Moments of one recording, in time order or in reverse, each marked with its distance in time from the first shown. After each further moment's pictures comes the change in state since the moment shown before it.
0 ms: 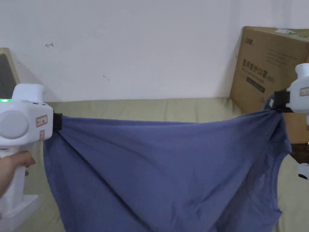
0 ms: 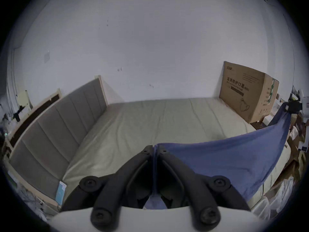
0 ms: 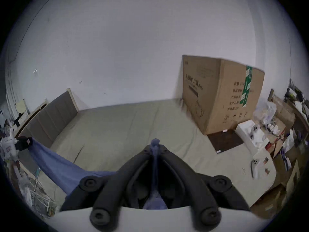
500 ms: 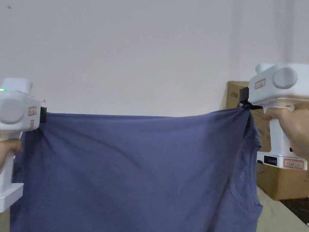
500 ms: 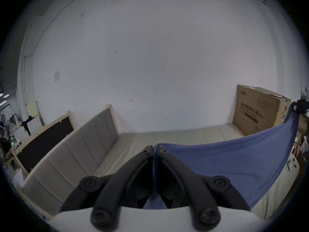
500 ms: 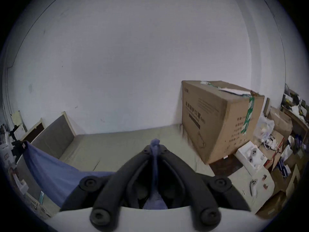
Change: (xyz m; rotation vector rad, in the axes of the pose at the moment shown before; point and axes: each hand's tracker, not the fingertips) left arm -0.018 0.158 -0.048 0.183 0.122 -0.010; right arm -0.049 0.163 -0.053 0.126 -0.046 -0.048
